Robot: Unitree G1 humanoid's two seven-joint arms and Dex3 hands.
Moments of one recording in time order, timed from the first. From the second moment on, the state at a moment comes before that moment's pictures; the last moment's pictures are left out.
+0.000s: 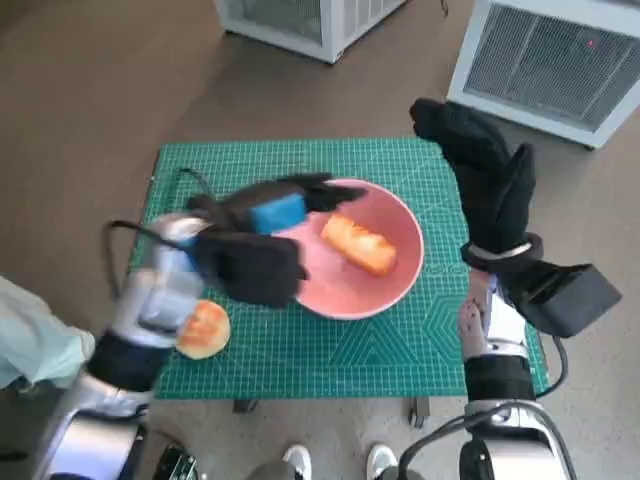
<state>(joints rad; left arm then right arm) -0.70 0.53 -0.23 0.06 0.37 0.06 -0.69 -0.76 -0.07 -0.19 0.71 0.31 -0.78 0.52</state>
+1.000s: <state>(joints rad) -0.25 0.89 0.05 -0.40 0.29 0.26 -0.84 -0.77 -0.04 -0.17 0.73 0.31 -0.77 0.52</state>
